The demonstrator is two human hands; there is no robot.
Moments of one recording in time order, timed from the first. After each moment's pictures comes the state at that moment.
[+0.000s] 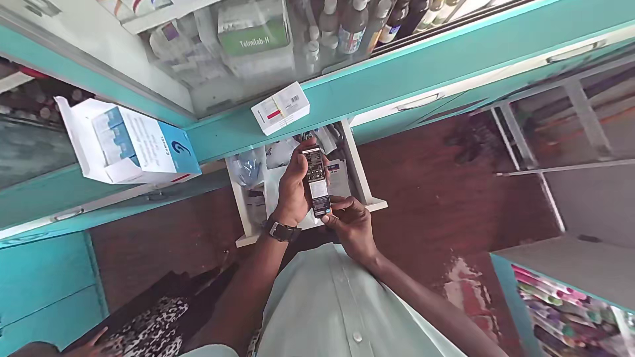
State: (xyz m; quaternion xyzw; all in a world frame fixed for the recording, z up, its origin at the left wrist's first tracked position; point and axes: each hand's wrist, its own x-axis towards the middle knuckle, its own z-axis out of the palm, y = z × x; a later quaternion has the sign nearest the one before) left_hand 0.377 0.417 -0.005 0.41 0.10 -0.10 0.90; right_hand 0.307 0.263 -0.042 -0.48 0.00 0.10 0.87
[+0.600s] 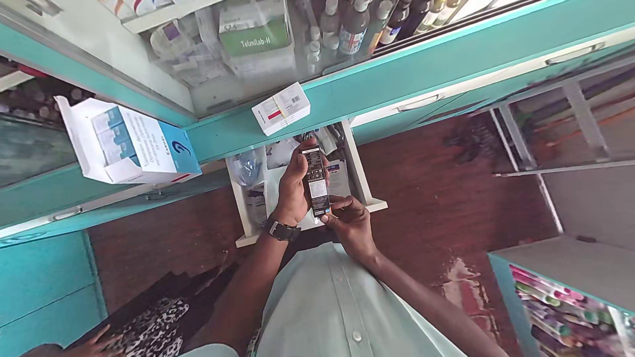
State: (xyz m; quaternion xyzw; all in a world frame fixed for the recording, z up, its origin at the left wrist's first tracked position) left_hand 0.379 0.419 -0.008 0.40 0.09 -0.09 0.91; right_hand 0.310 0.265 -0.043 -0.48 0.01 0.10 0.87
